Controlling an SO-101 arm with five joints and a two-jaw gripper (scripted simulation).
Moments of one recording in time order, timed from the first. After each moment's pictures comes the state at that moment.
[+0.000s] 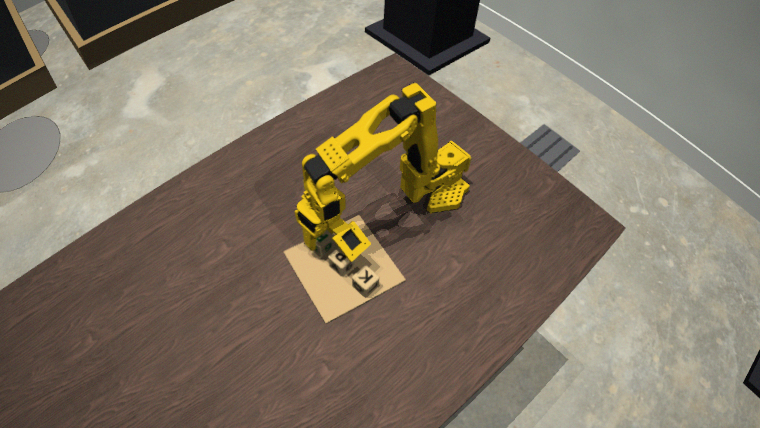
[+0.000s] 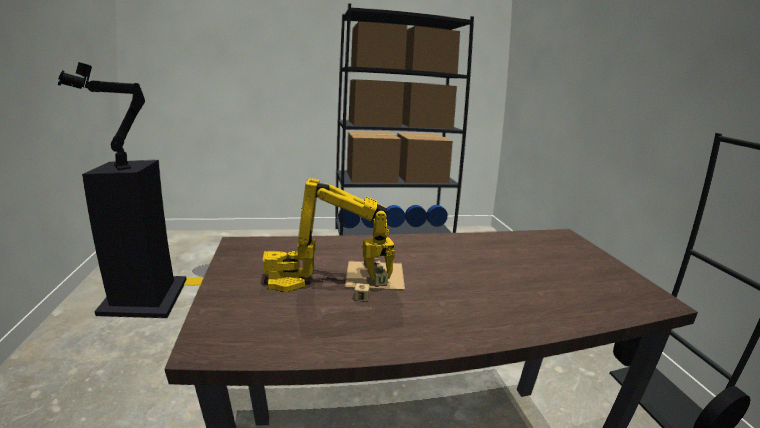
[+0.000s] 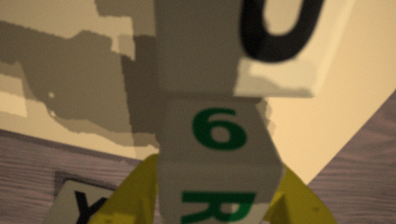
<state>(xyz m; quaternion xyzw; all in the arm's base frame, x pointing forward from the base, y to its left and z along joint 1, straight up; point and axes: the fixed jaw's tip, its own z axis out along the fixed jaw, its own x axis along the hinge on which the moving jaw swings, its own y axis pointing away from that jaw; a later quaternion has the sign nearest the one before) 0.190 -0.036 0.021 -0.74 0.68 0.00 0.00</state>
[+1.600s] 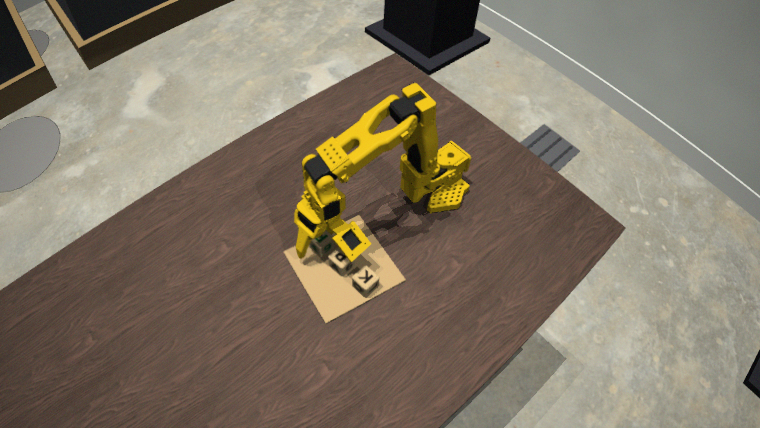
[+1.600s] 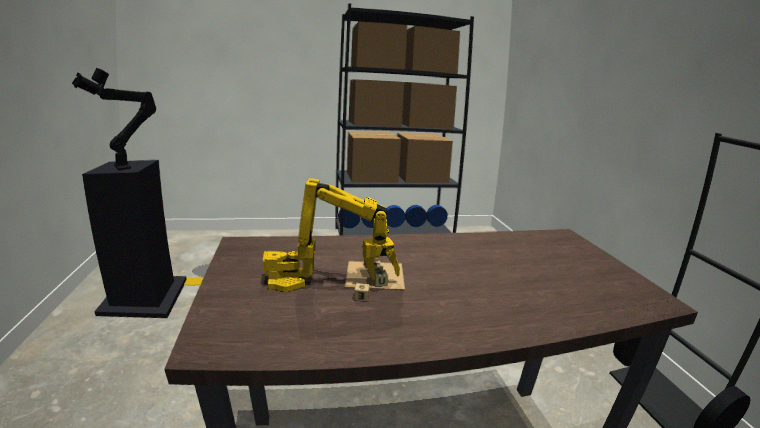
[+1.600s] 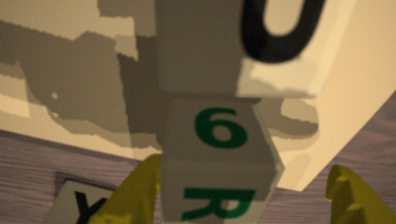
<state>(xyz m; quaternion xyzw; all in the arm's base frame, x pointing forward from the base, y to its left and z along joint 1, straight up) 0.190 -0.036 0.021 -0.74 0.68 0.00 0.00</state>
